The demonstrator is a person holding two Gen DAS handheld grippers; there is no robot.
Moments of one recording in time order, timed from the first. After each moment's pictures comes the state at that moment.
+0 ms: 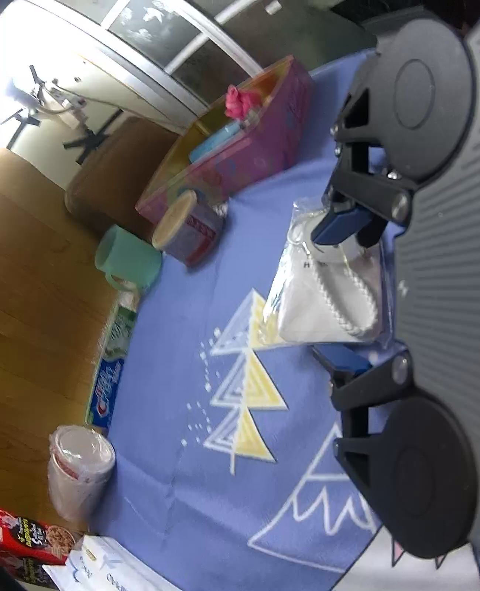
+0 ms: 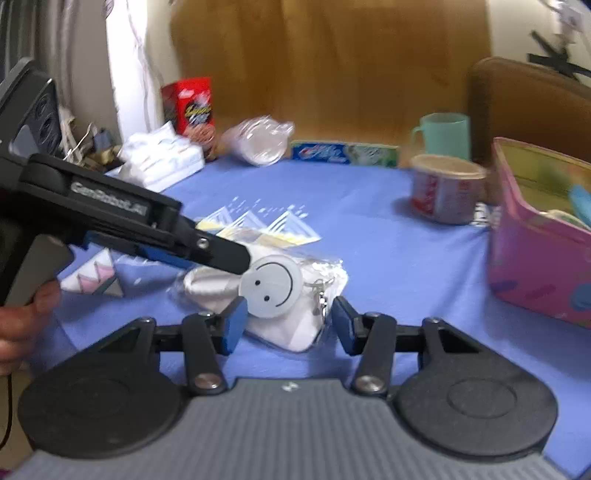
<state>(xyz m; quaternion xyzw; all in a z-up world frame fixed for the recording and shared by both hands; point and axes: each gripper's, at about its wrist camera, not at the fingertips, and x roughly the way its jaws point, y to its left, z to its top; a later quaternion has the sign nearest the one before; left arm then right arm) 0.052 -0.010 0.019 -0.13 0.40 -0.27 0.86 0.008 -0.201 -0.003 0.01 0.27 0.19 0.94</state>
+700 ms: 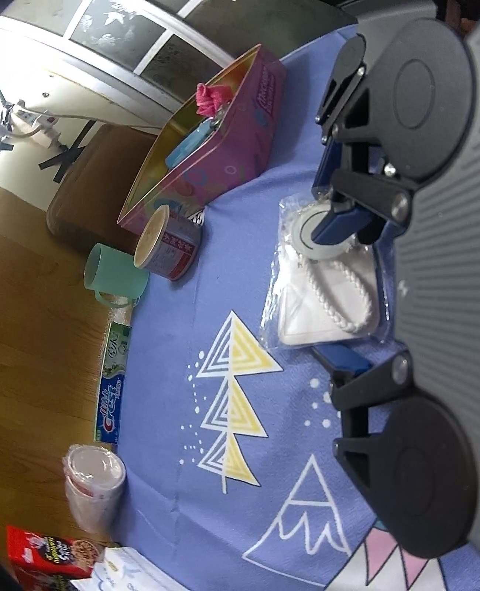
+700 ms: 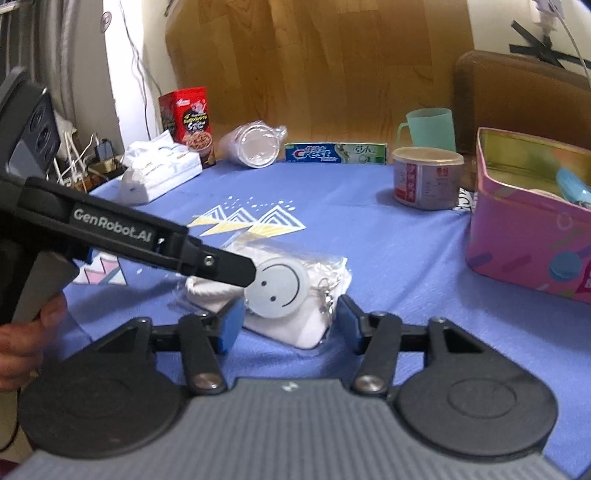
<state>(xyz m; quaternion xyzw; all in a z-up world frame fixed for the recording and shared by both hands) 0.026 -0.041 0.008 -0.07 0.39 -0.25 0.88 -0.006 -0.220 -0.012 0.02 0.27 0.21 0.94</state>
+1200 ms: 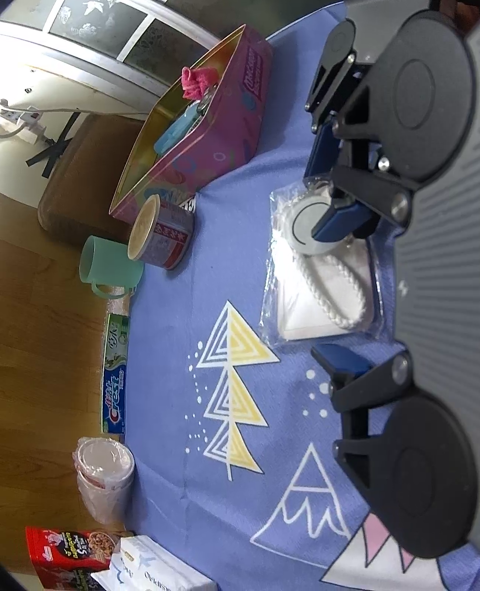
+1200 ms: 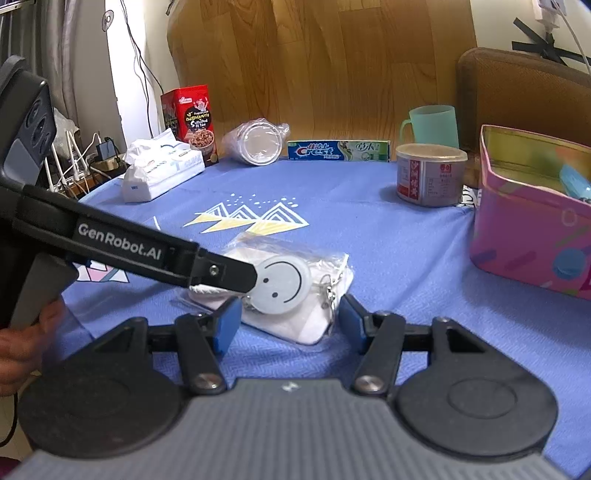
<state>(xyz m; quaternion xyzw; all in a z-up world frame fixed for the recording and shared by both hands) 0.019 -0.050 0.012 -0.04 0.40 -0.22 0.89 -0.006 -0.219 -0.014 0.03 0.27 0.21 0.94</state>
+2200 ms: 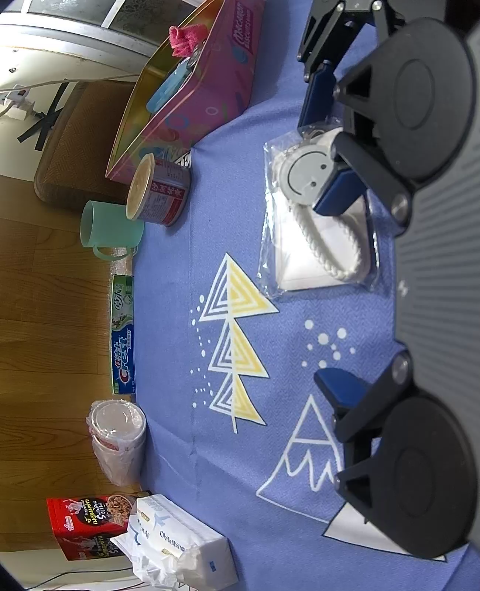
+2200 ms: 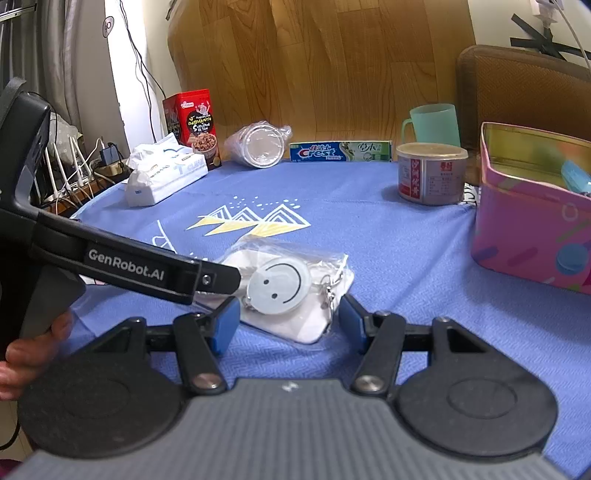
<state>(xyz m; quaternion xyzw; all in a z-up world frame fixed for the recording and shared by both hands) 0.017 -0.049 0.008 0.01 0.39 -0.15 0.91 -0.007 -0.223 -0.014 0.04 0.27 0.22 0.94</state>
